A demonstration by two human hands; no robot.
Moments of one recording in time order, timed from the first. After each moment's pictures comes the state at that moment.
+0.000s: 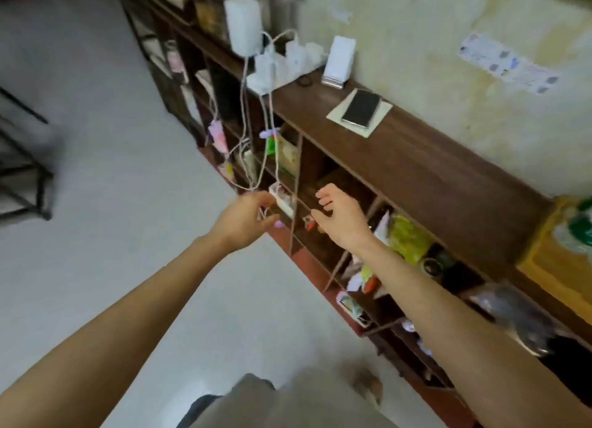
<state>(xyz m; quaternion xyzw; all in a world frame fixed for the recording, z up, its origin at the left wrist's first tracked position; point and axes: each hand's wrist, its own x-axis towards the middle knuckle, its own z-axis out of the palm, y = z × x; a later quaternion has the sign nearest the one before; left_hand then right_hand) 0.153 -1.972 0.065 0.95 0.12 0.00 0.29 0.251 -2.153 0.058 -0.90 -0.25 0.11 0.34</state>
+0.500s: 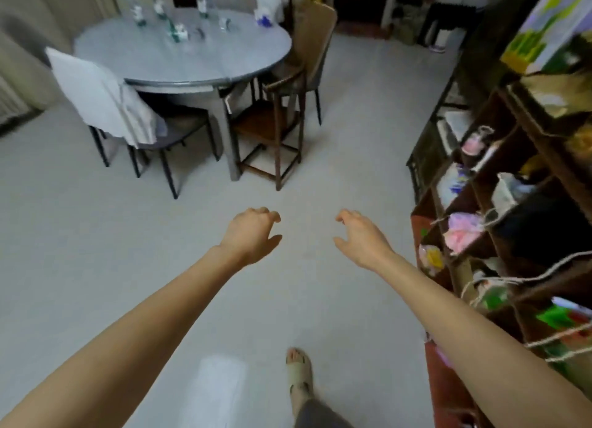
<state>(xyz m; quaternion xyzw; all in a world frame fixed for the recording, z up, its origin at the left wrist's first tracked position) -0.139 -1.596 0.071 0.85 0.52 -0.01 0.10 0.084 -1.639 0.058 -0.72 -0.67 0.16 0.09</state>
